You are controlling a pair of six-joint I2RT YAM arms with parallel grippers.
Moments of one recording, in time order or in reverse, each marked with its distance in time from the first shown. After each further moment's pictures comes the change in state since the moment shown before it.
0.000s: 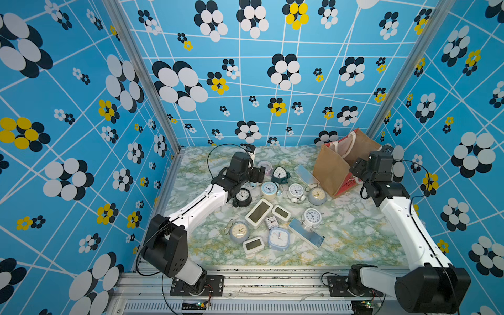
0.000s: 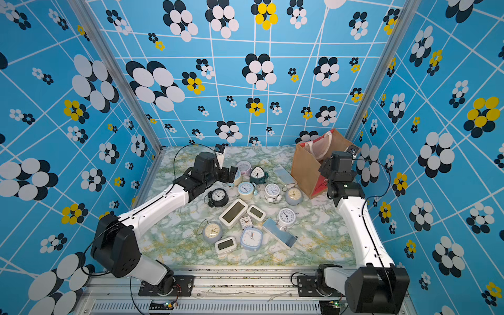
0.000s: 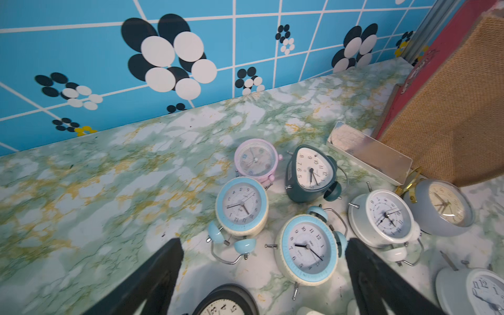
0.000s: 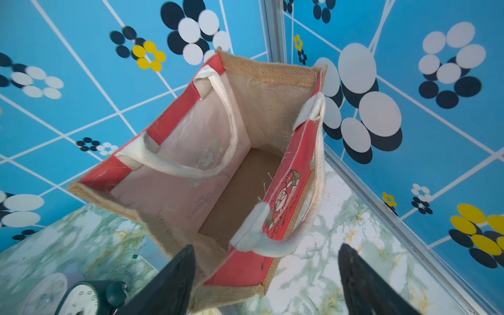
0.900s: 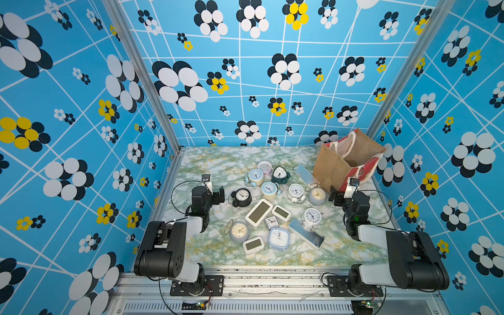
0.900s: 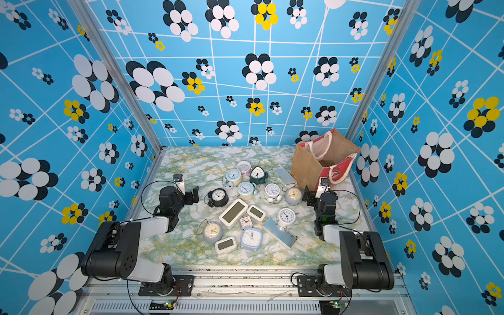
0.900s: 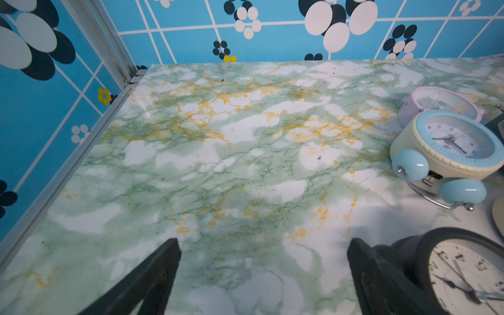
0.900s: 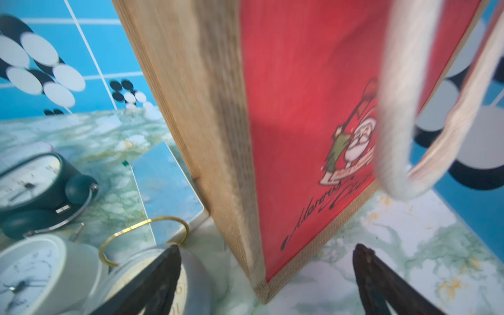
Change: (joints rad) left arm 0.467 -0.123 -0.765 0.769 0.031 0.125; right arm 0.000 0.043 -0.830 1.204 -0.283 -0.348
